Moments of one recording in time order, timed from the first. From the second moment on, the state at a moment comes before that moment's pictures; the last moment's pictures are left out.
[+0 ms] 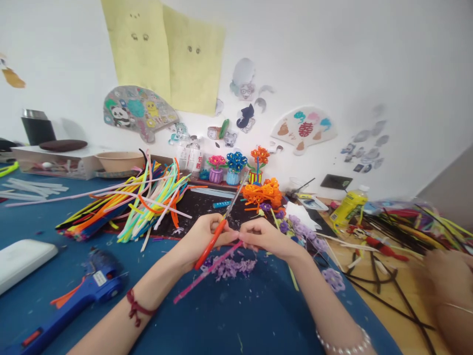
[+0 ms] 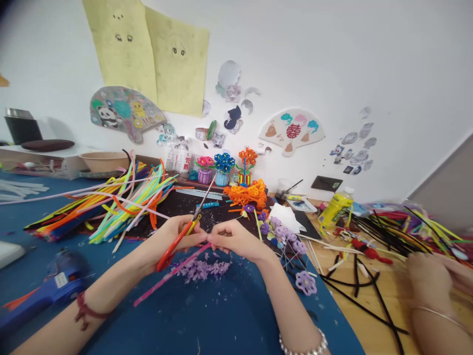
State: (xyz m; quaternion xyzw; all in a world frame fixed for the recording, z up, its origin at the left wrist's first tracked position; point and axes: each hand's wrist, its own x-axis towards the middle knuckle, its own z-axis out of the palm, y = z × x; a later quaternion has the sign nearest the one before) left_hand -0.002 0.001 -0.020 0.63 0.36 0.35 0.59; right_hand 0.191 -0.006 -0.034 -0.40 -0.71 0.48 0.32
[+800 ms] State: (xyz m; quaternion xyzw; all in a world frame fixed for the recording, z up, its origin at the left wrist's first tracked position) left_hand 0.000 -0.002 -0.023 0.63 0.35 0.31 0.62; right_hand 0.200 0.000 -0.037 -0.41 -0.68 0.47 0.39
